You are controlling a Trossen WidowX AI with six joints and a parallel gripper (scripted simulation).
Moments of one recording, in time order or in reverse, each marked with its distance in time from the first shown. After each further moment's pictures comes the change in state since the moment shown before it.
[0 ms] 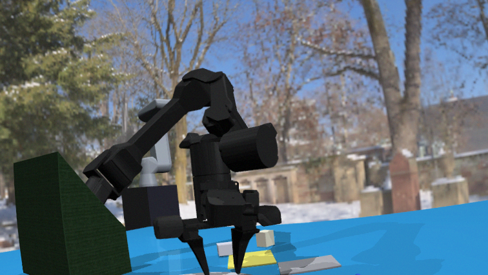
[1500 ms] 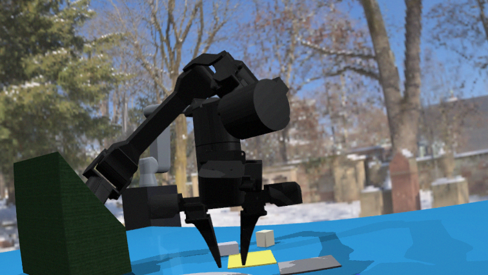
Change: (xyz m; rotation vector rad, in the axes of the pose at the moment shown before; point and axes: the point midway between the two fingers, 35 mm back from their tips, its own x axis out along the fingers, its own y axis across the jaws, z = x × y) arm -0.035 -0.005 0.078 0.256 0.001 0.008
